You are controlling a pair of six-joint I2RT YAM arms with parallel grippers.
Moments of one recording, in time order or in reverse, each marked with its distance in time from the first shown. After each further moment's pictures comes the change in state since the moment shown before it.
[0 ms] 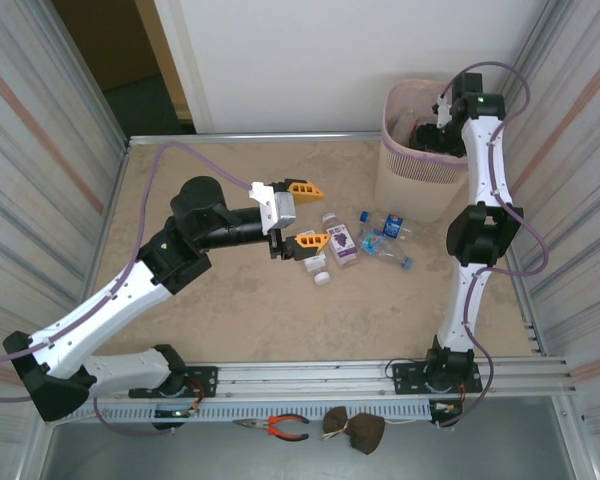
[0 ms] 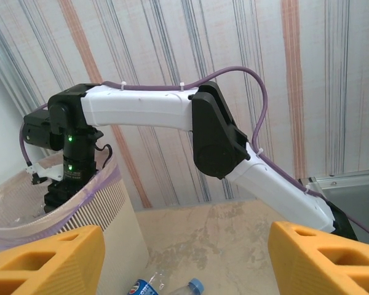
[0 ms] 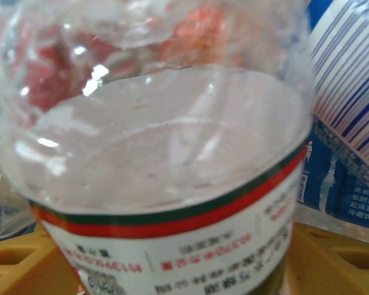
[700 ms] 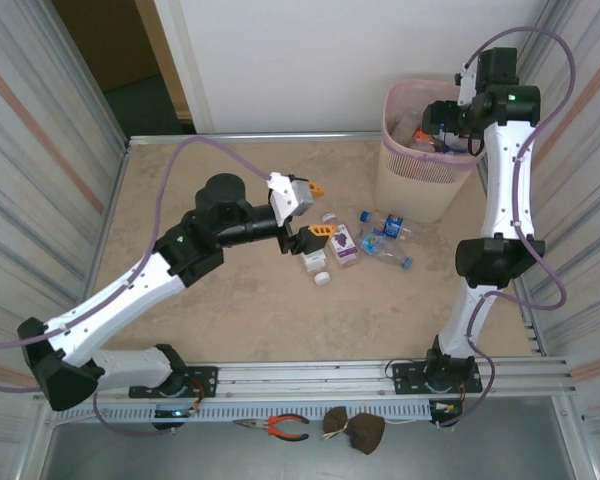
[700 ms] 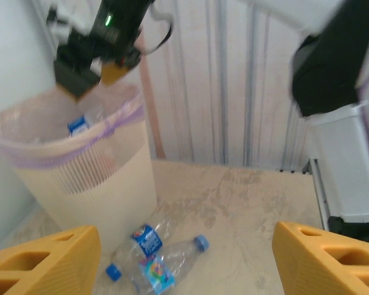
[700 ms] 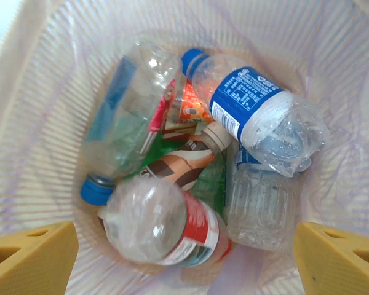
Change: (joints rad) left arm 0.000 0.091 0.016 -0.095 -0.178 -0.092; right arm 0.018 -0.275 0.006 0.005 0.064 0.004
